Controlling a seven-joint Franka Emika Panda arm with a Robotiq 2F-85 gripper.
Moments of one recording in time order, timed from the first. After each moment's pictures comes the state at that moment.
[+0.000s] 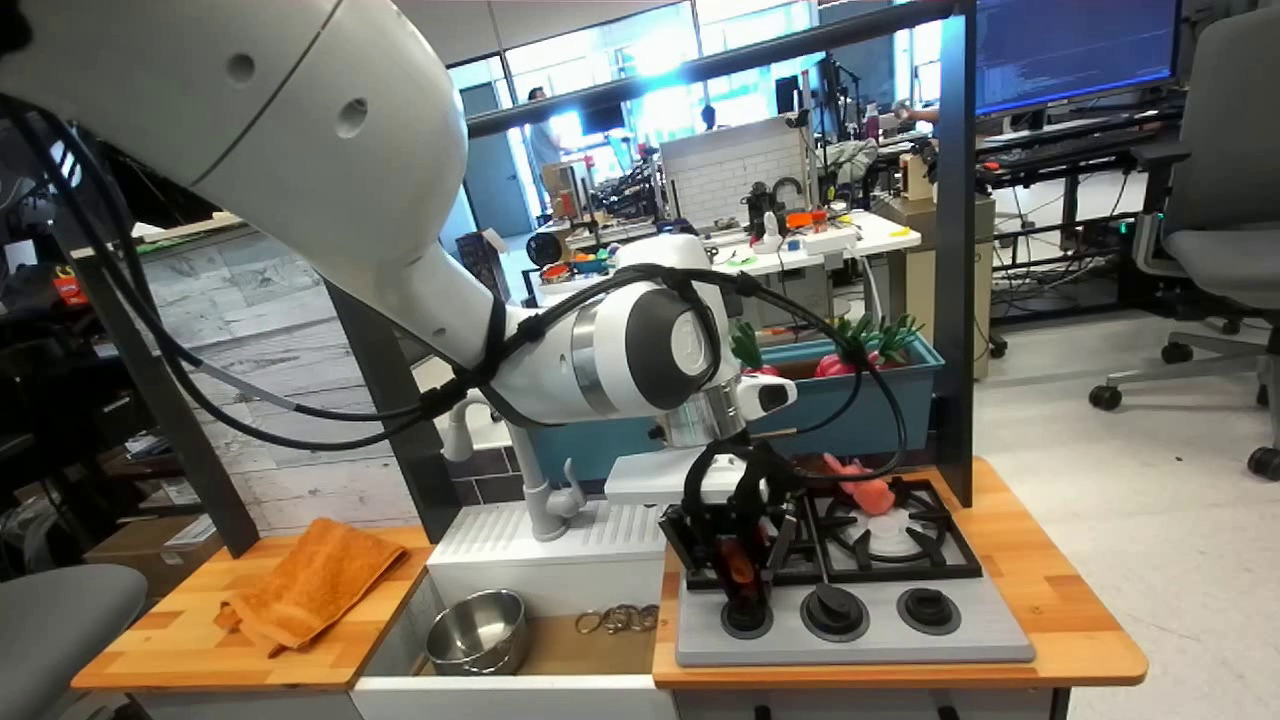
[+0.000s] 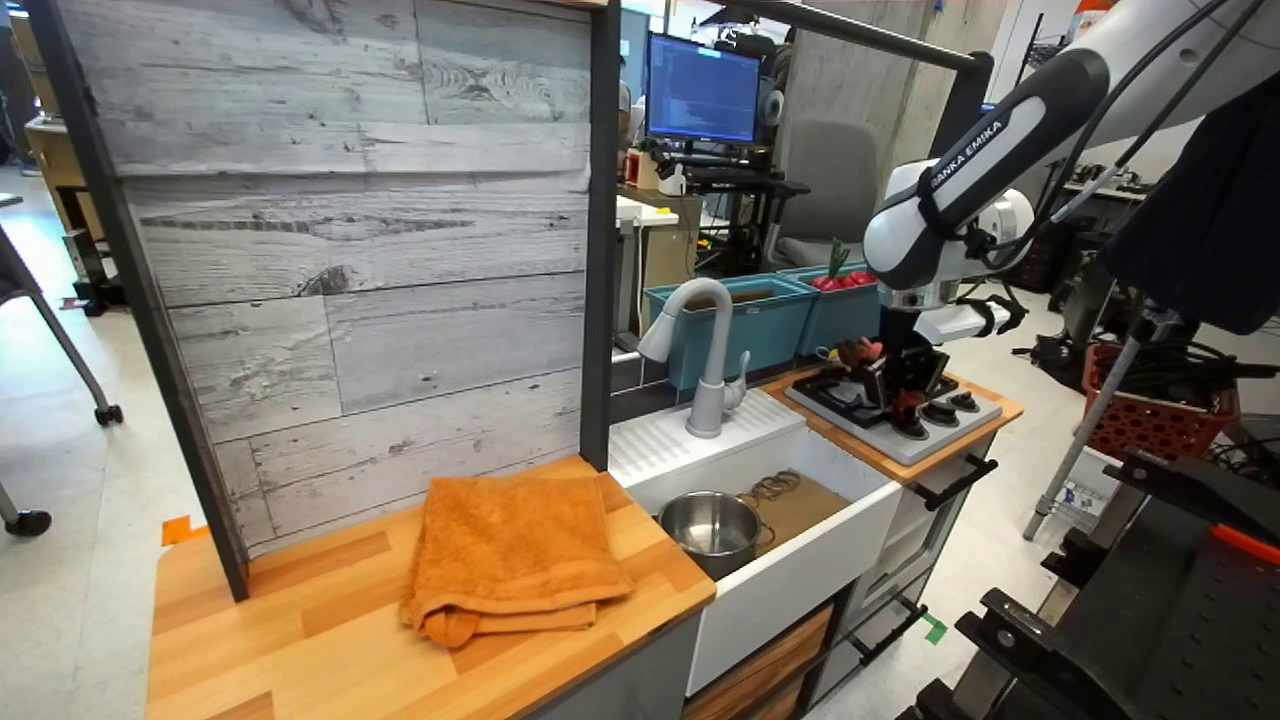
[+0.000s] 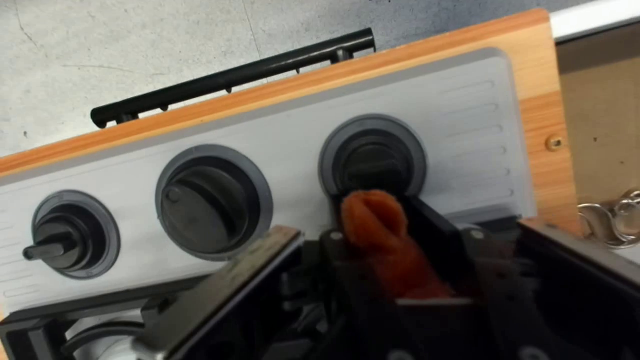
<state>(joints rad) -0.28 1.27 -0.16 -1.17 -0.03 2.32 -0.10</state>
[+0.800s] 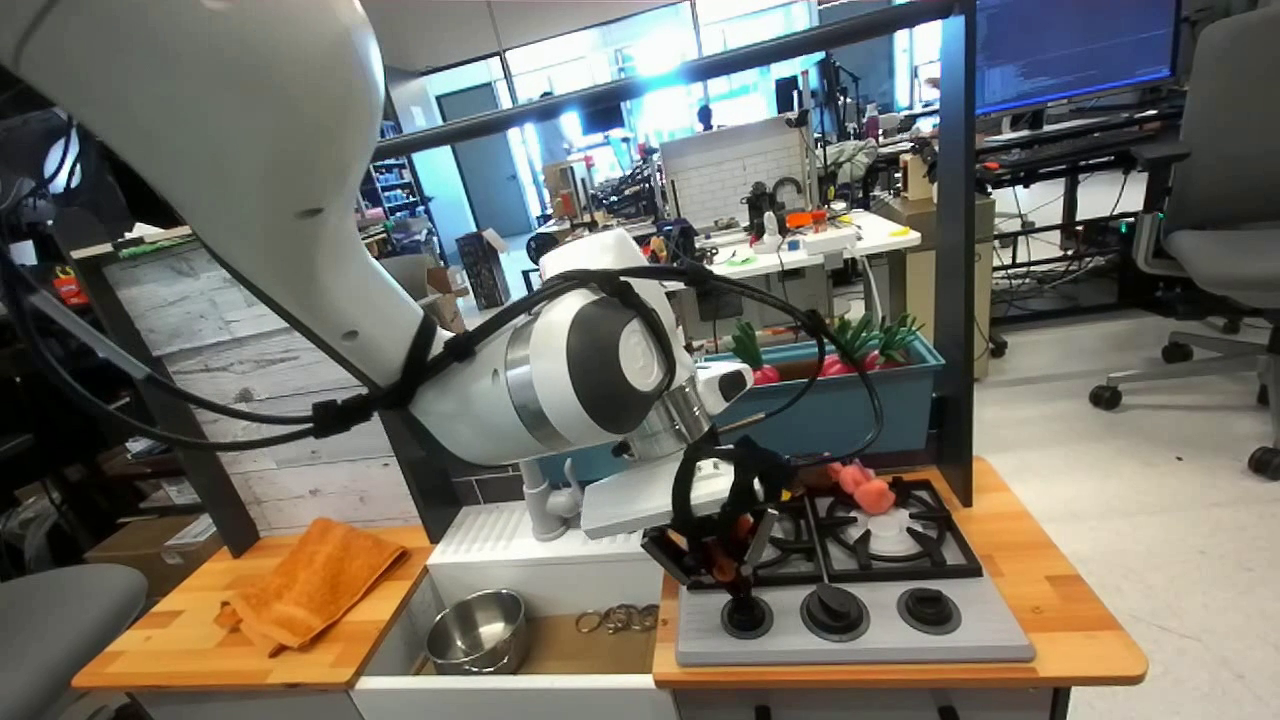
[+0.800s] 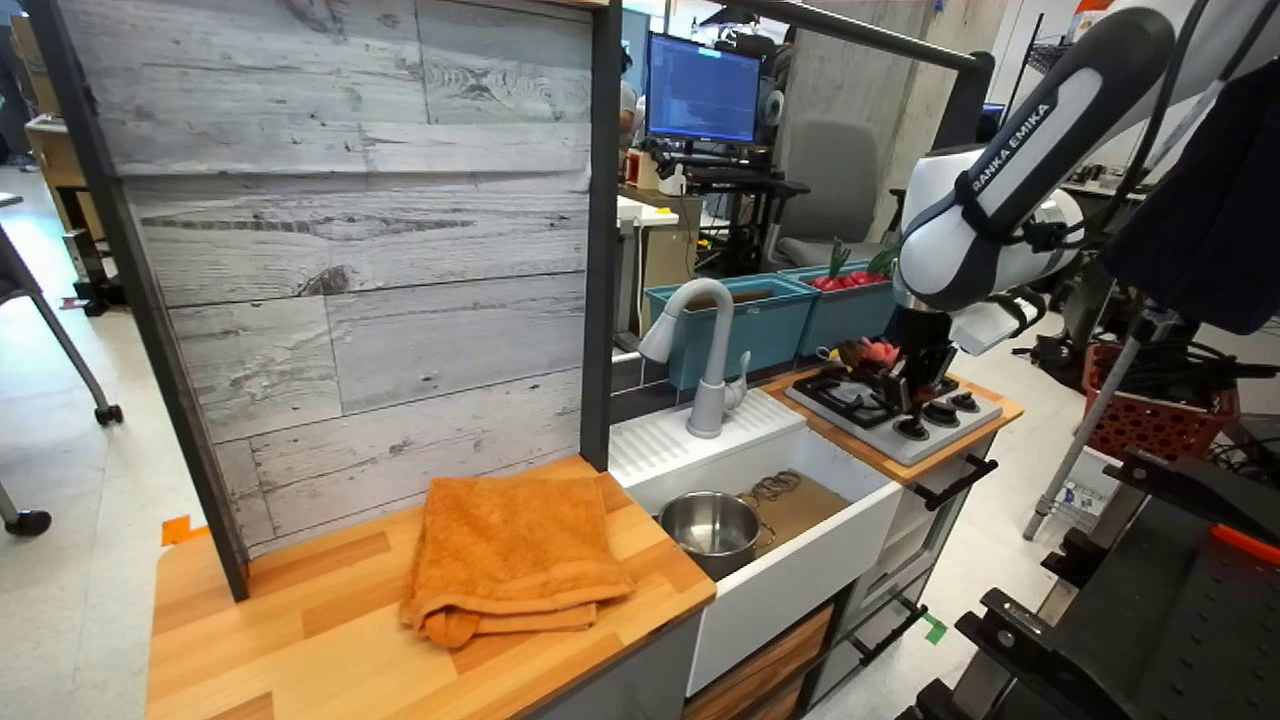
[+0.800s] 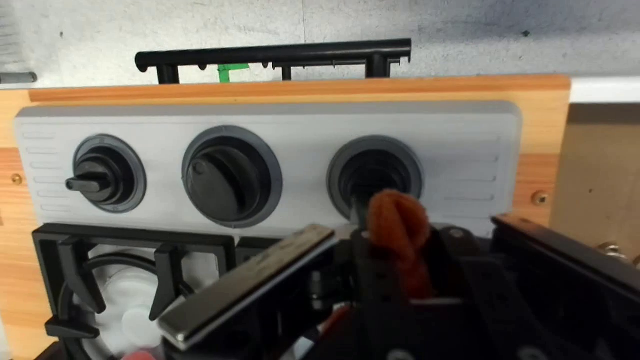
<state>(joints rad) -0.21 1.08 -0.20 -1.55 -0.15 2.64 -0.19</state>
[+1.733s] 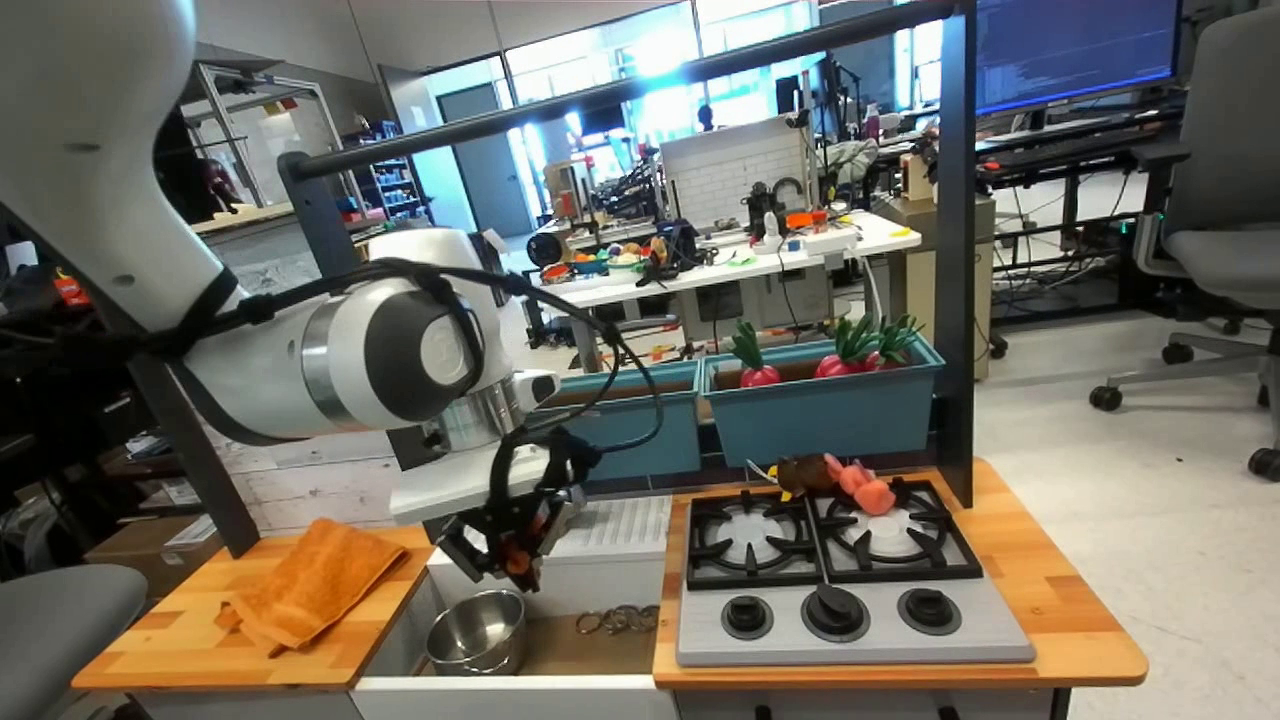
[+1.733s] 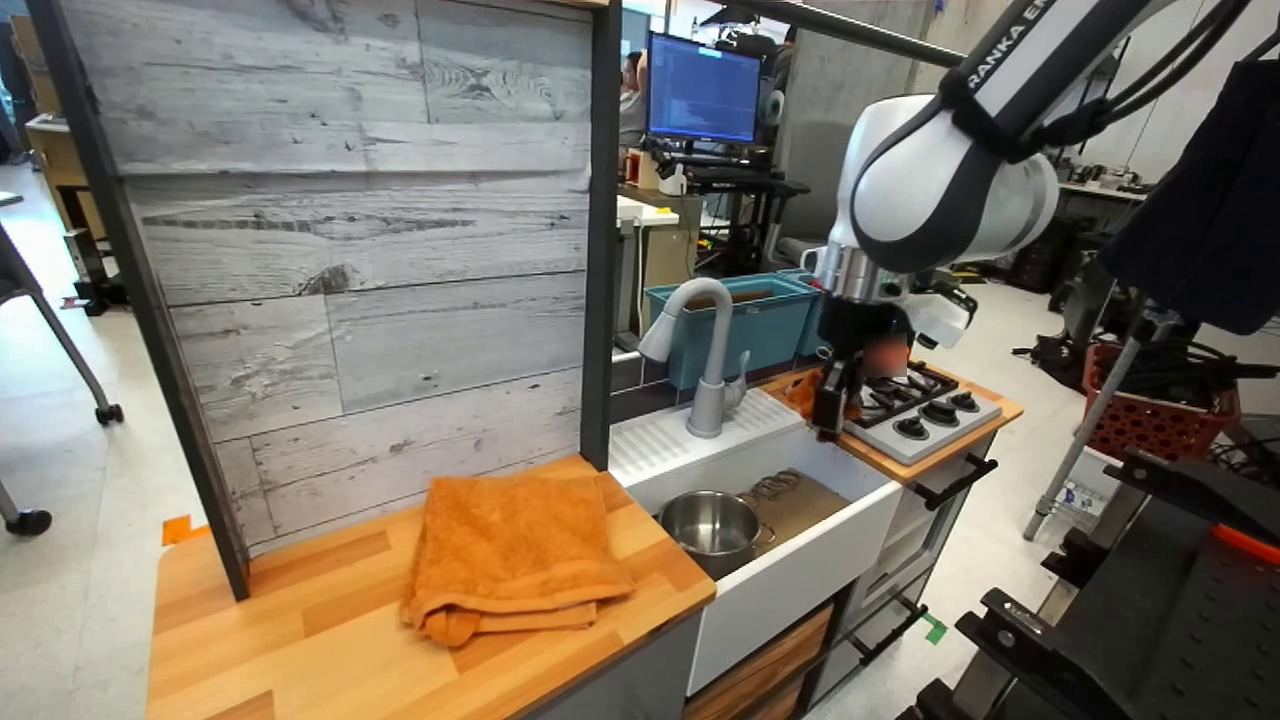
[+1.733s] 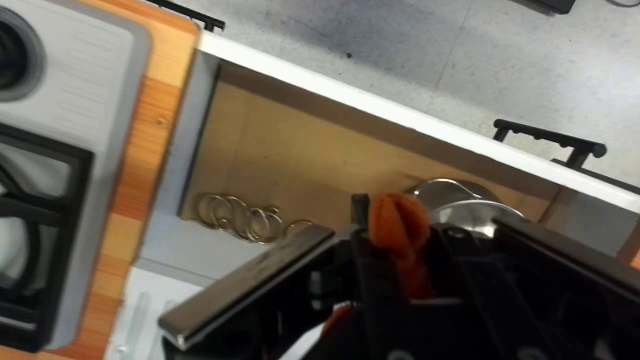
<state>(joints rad) -0.21 0.90 0.07 -1.80 -0.17 2.64 -0.42</state>
